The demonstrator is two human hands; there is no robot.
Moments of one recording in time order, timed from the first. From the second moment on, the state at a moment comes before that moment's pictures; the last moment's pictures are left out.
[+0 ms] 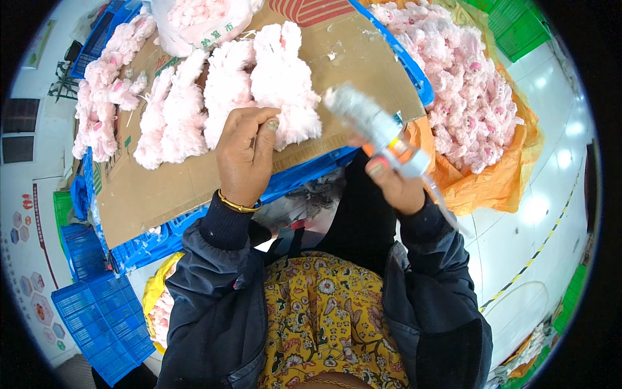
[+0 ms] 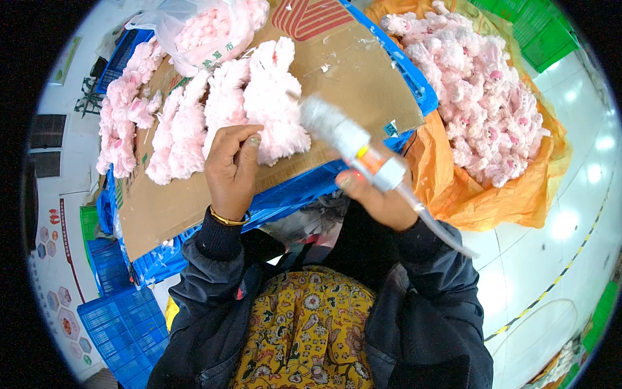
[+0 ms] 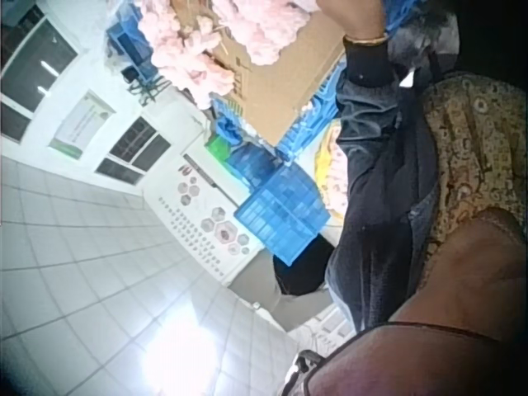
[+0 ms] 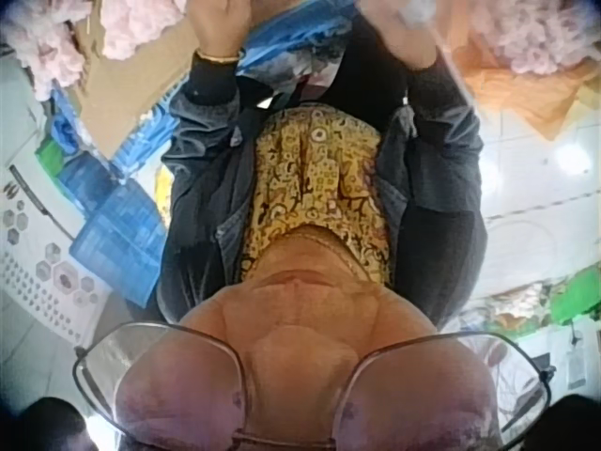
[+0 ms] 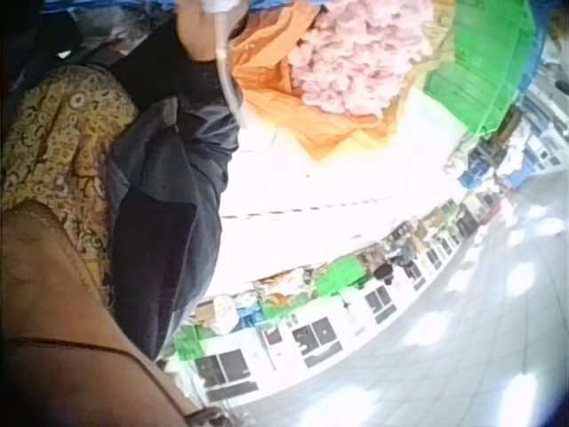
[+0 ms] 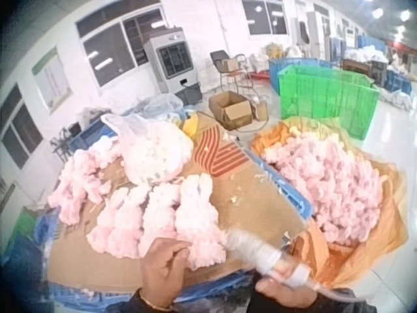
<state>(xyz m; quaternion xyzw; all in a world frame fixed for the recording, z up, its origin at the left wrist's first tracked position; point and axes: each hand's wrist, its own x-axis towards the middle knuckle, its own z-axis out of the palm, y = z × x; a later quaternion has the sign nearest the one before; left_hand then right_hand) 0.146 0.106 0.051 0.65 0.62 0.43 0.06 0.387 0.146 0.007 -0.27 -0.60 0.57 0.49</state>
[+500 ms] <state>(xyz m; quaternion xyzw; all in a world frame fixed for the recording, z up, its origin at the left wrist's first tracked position) 0.148 0.105 0.057 0.65 0.63 0.41 0.07 0.376 0.145 0.004 -0.19 -0.79 0.38 0.44</state>
